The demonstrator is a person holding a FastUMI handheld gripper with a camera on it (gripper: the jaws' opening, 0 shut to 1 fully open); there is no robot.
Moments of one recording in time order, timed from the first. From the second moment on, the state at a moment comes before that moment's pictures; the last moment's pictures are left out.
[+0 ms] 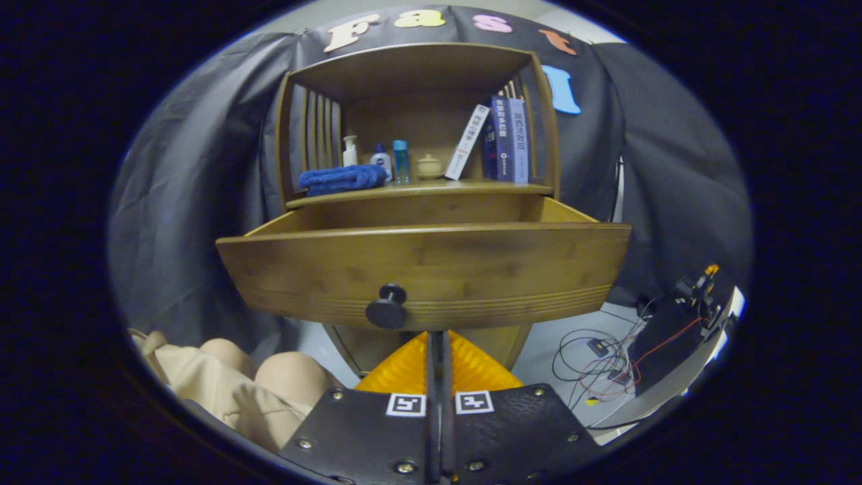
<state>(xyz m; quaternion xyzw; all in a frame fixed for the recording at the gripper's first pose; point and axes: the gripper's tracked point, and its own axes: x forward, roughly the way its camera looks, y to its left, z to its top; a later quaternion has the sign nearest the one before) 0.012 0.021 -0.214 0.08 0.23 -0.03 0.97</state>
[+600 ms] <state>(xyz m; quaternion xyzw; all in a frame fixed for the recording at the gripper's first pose) 0.028 0.039 -0.184 0.05 0.20 0.00 0.98</state>
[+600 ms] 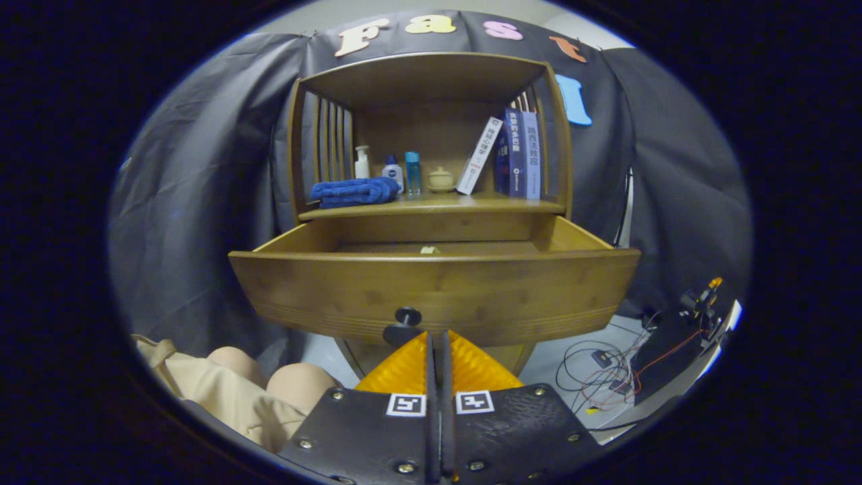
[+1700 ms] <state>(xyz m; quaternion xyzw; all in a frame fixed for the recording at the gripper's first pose) 0.224 0.063 -0.134 0.06 0.24 0.07 0.97</state>
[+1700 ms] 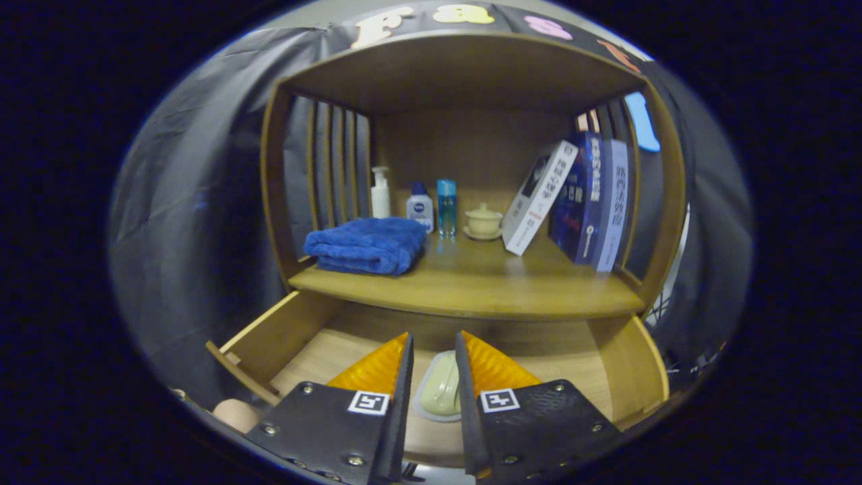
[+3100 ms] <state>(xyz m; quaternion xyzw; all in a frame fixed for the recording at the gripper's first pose) 0.250 0.063 -0.219 0.06 0.38 0.09 0.92</state>
